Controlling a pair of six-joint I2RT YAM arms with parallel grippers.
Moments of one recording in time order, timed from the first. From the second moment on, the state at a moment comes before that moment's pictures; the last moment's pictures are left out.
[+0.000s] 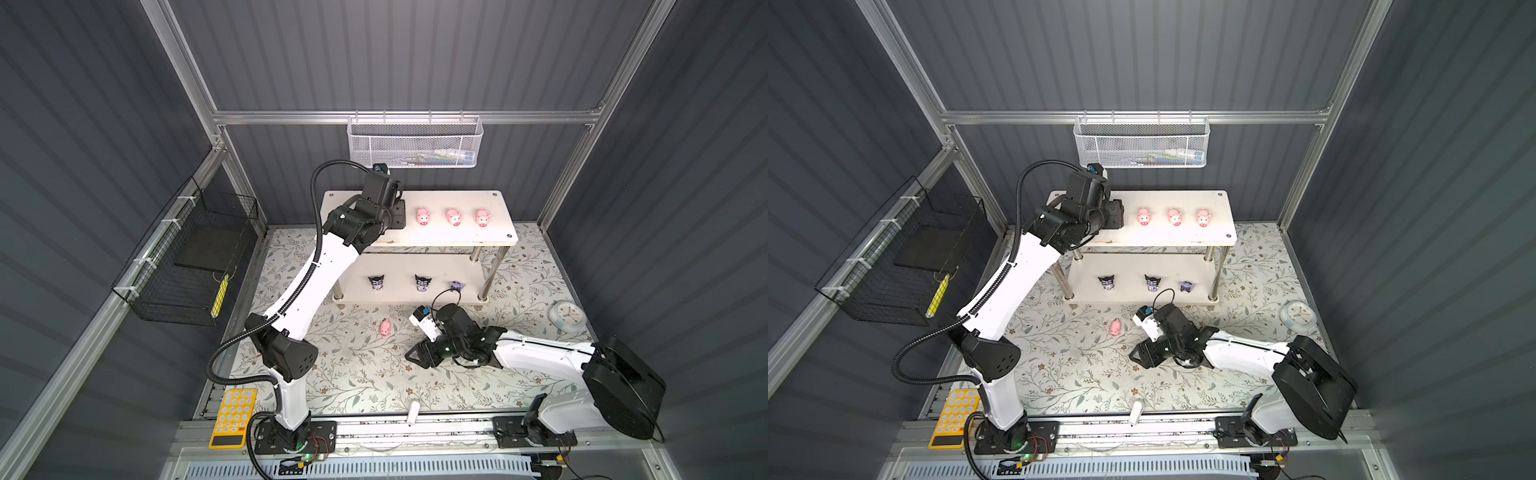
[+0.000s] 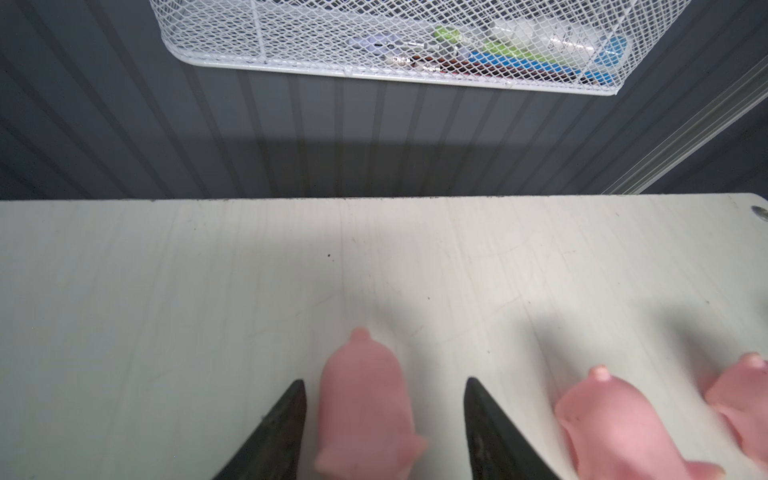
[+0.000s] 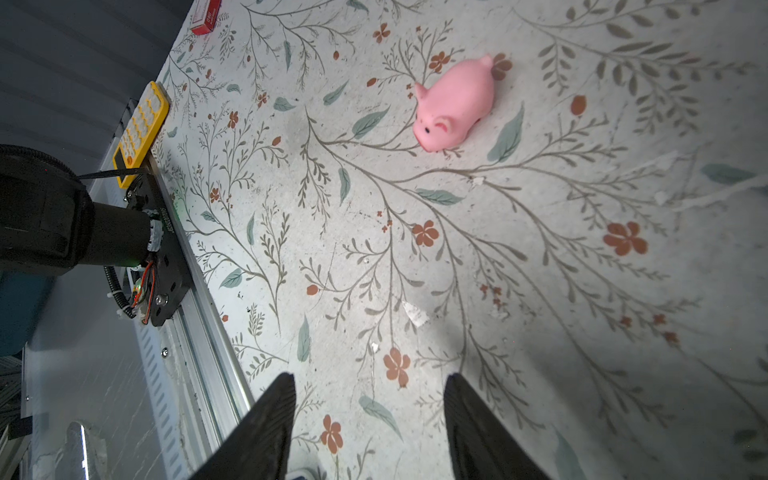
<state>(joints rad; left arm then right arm) -0.64 1.88 2.24 -0.91 -0.29 -0.35 0.84 1.41 0.64 -0.05 -0.40 0.34</state>
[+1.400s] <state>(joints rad) -0.64 0.70 0.88 -0.67 -0.19 -0.51 0.81 1.31 0.63 -0.02 -0.32 0.39</state>
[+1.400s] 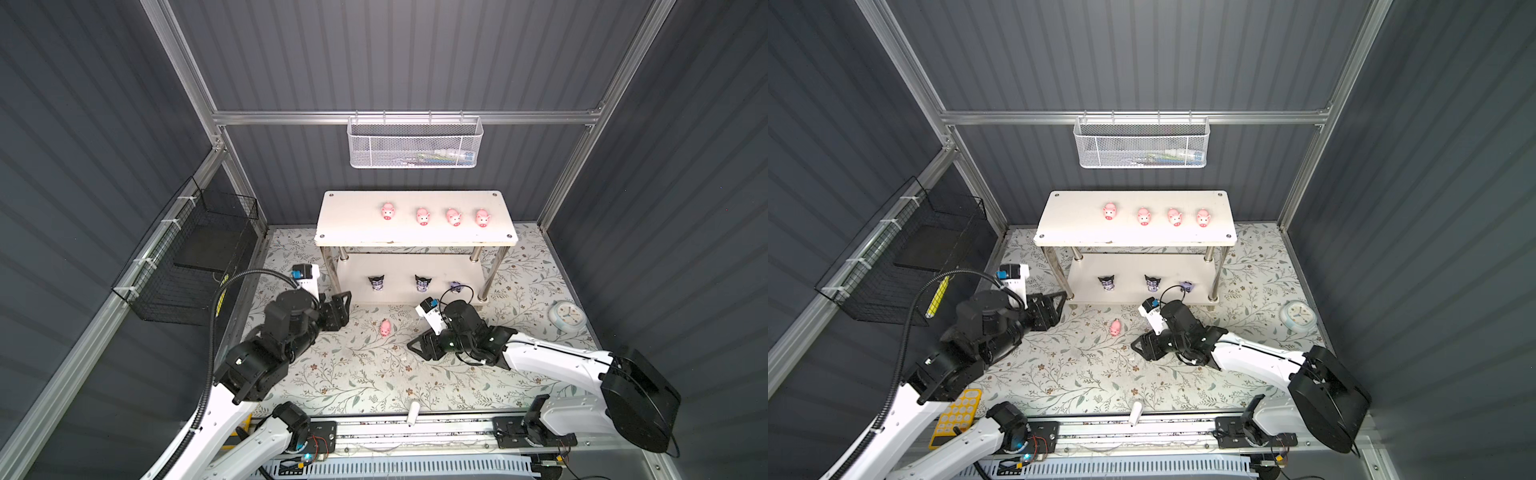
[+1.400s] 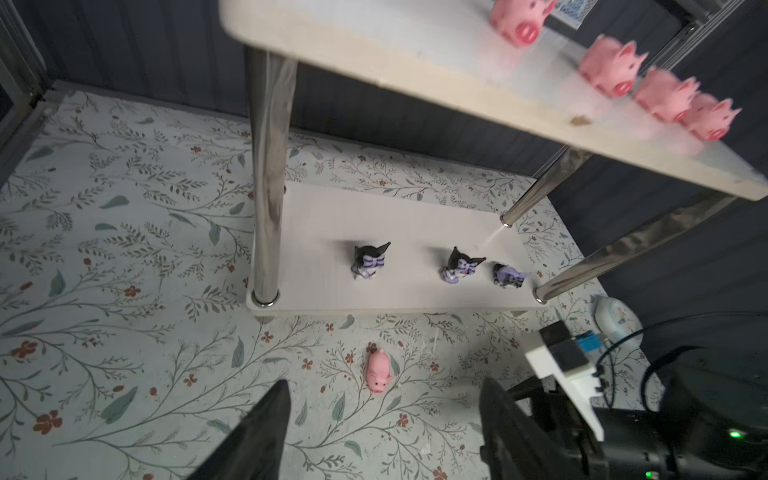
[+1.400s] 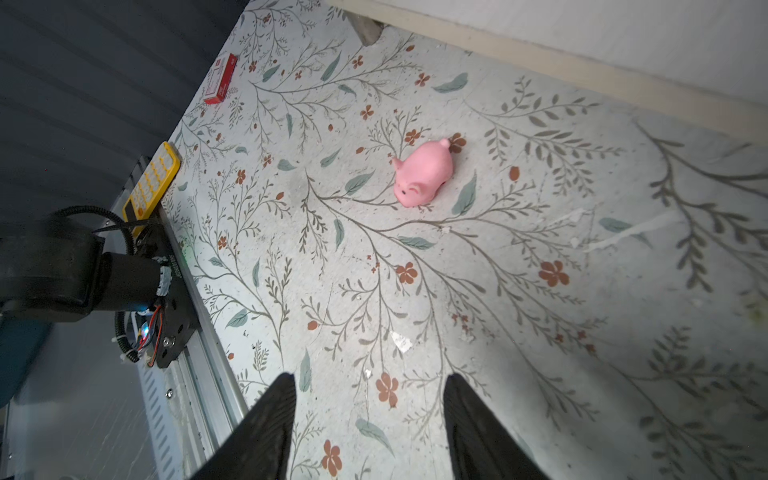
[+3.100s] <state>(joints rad) -0.89 1.58 0.64 0.04 -0.30 -0.59 0.72 1.32 0.52 0.10 -0.26 0.45</state>
